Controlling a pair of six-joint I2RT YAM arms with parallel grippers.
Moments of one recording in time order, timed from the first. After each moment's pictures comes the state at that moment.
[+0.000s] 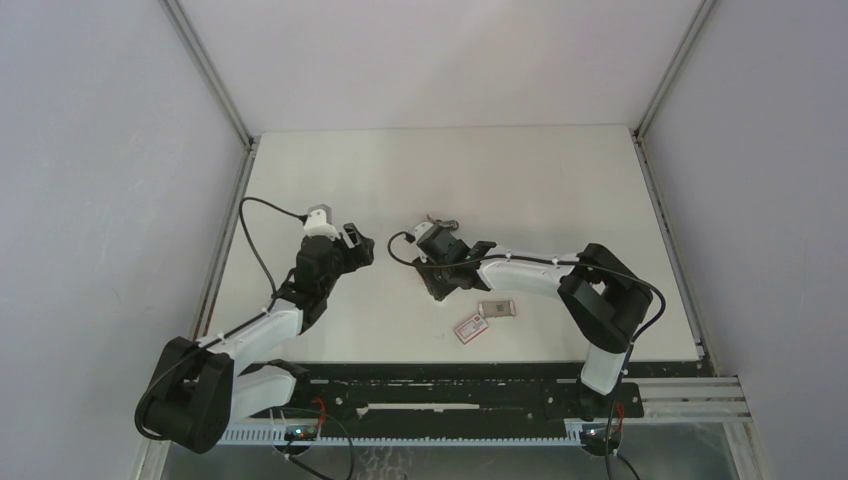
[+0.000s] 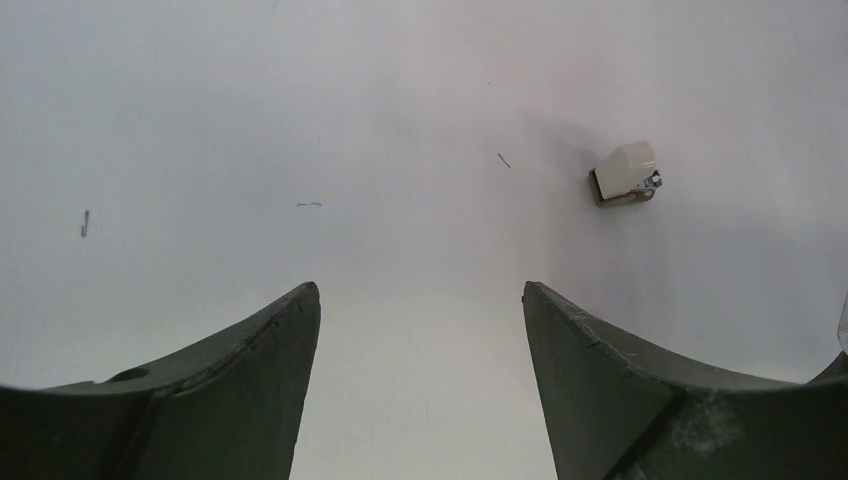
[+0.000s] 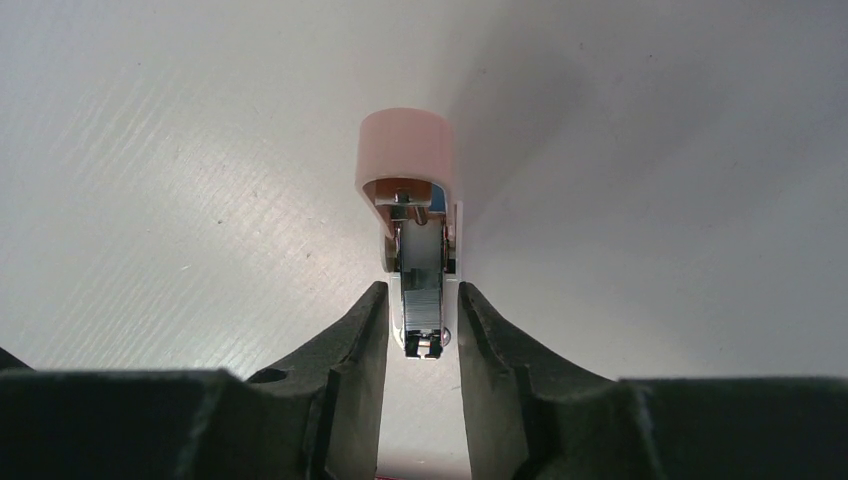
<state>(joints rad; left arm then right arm) -0.37 1.13 0.39 0.35 -0.18 -0.52 0.90 1.78 1.10 -0.32 0.04 0.20</state>
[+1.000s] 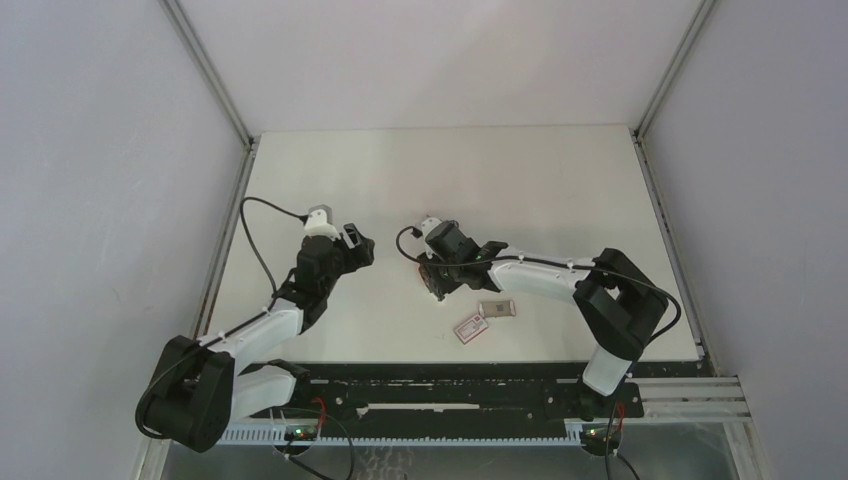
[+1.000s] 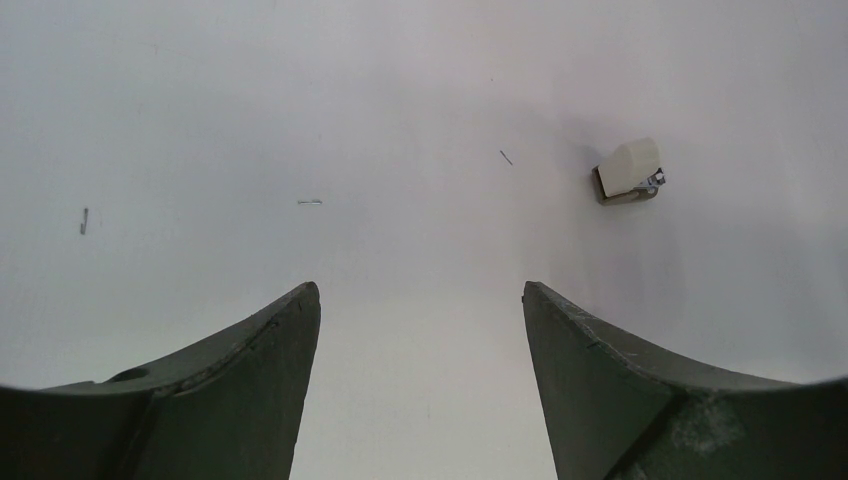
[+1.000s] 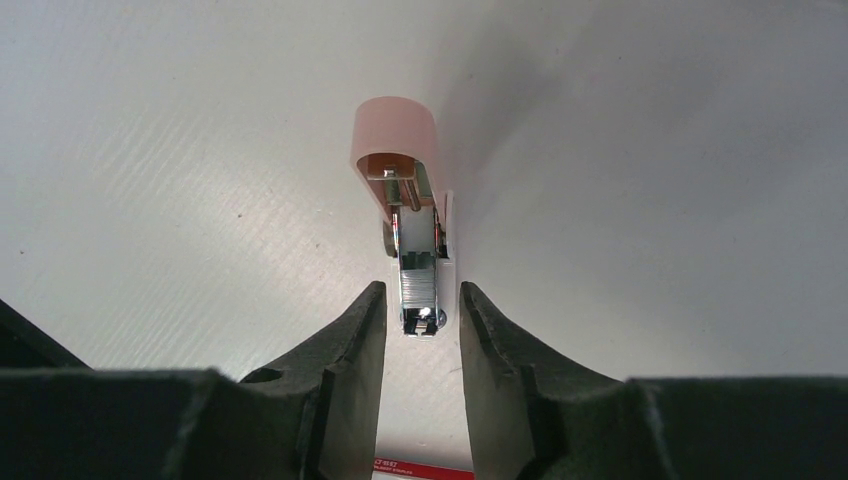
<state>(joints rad) -0.37 1.13 0.39 0.35 -0.18 -0.52 0.88 1.71 1.05 -0.28 0.02 0.23</state>
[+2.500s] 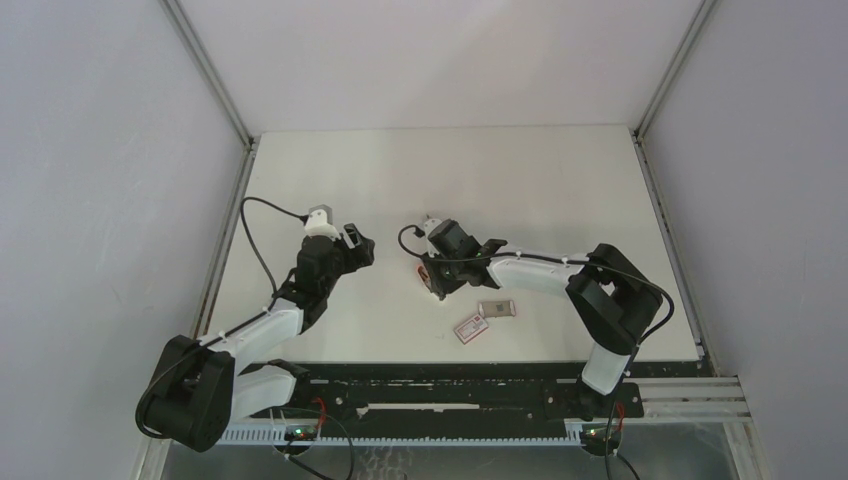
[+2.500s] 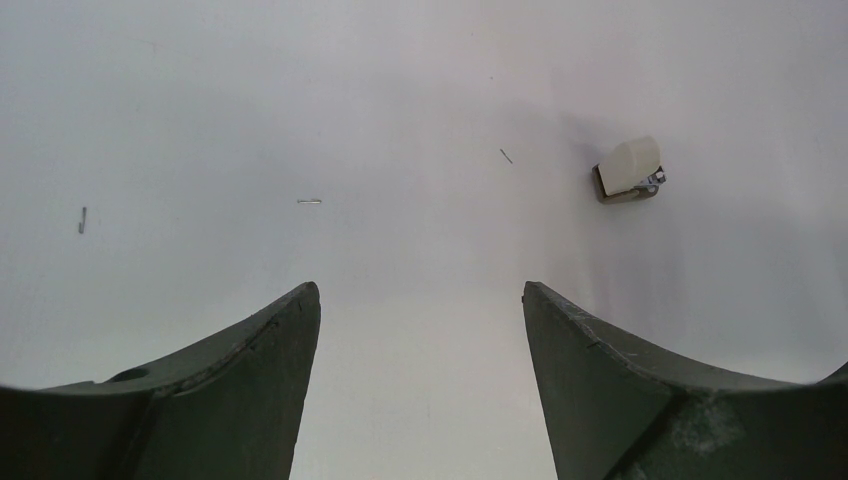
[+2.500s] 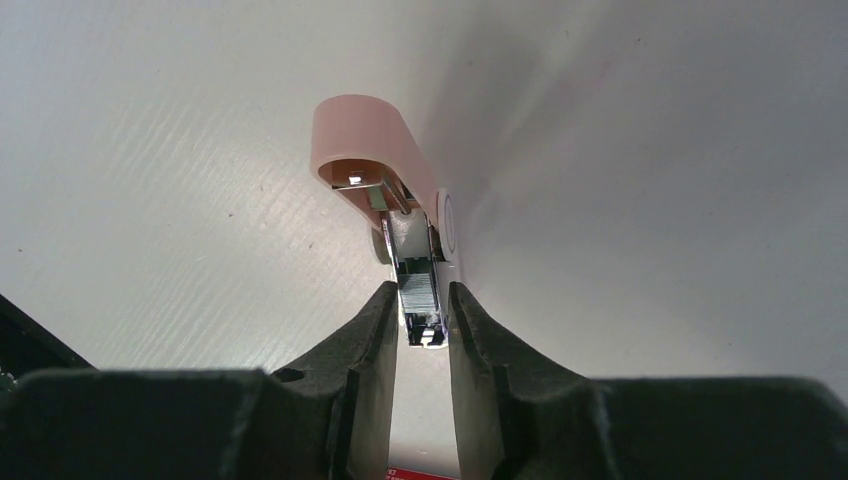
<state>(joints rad) -0.37 1.13 0.39 0.35 -0.18 -0.52 0.84 1.74 1.05 -0.27 -0.05 0.24</state>
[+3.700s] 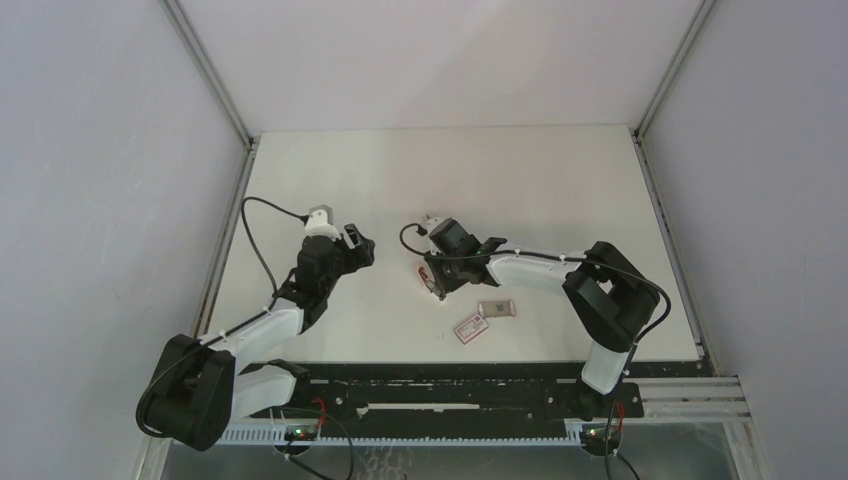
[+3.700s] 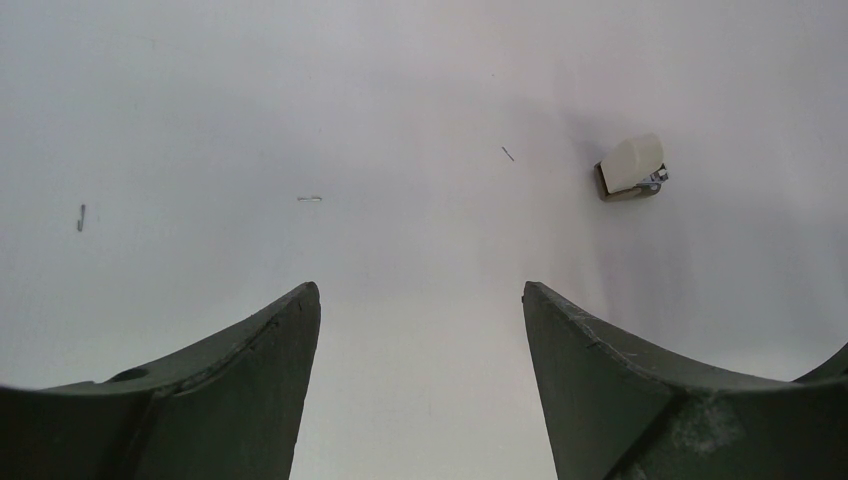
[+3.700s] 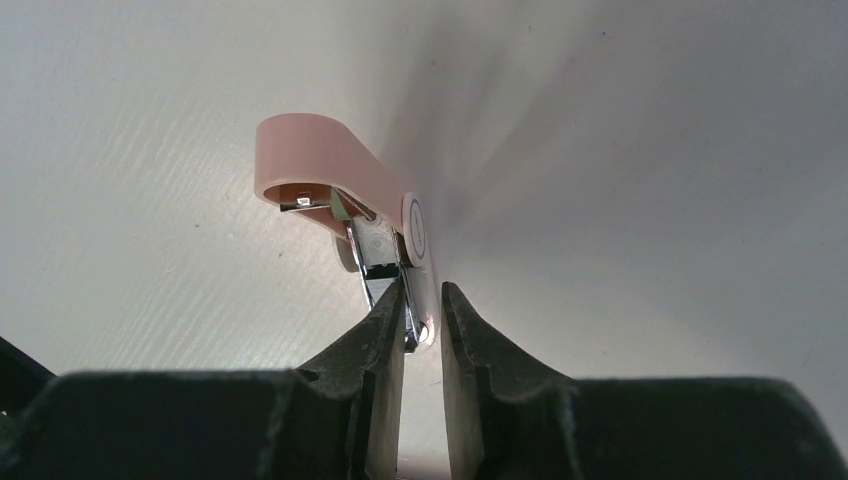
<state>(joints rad) -0.37 1.14 0.39 0.35 -0.18 -0.52 0.82 1.76 1.06 -0.28 -0.02 0.24</state>
